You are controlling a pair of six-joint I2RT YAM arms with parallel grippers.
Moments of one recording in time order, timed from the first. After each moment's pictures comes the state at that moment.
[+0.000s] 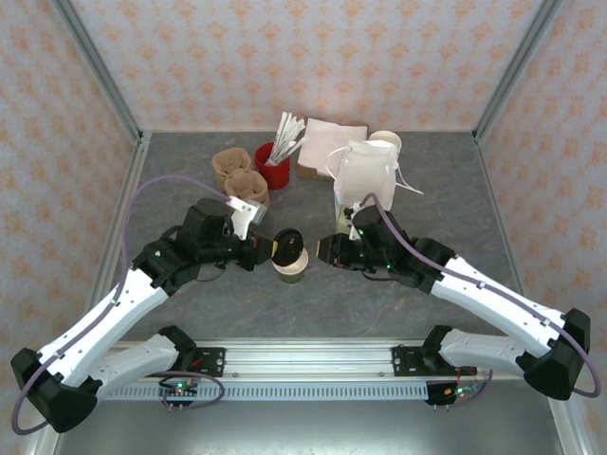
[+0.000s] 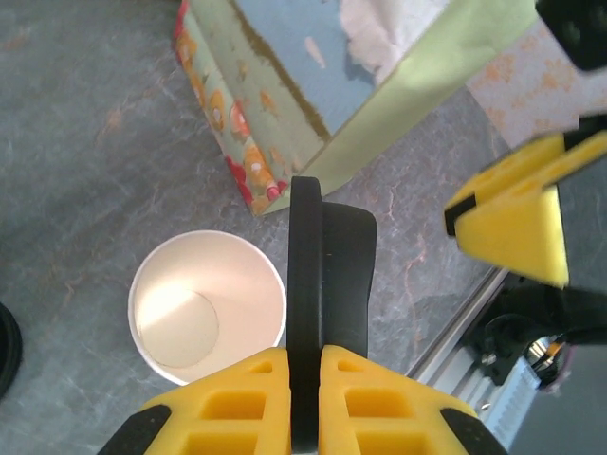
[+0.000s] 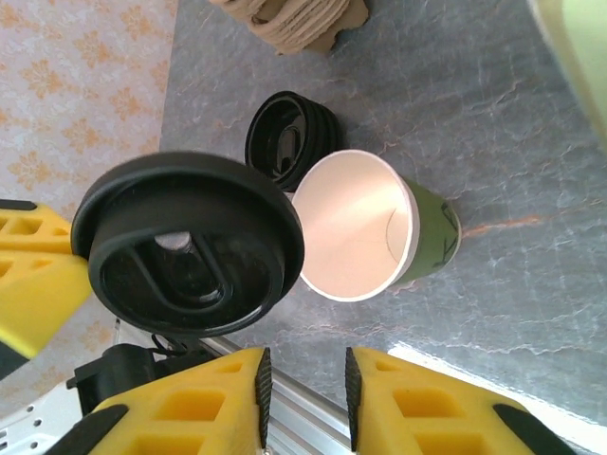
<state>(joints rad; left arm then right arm) -0.56 0.94 0.93 -0.64 0.35 -0.38 0.87 1.06 0.95 -0.56 -0.15 0.94</state>
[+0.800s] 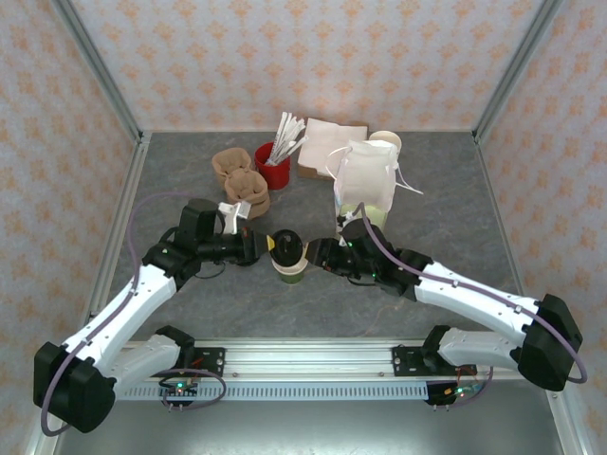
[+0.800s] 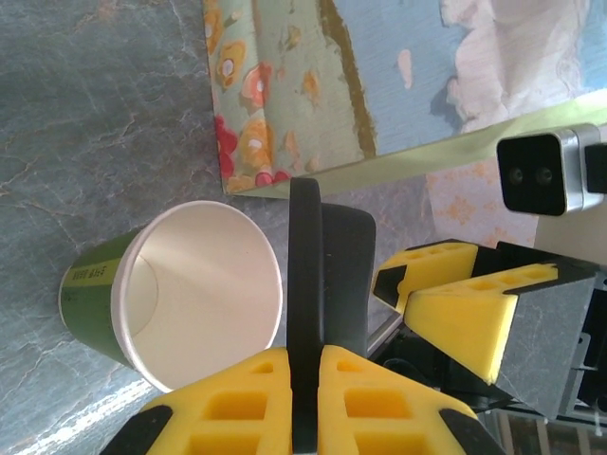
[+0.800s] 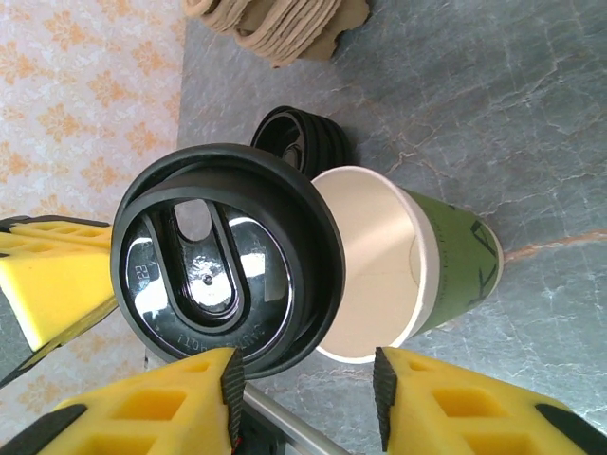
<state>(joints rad) -0.35 0.99 0.73 -0.40 0.64 -0.69 0.89 1.13 0.77 -0.23 -0.12 1.07</state>
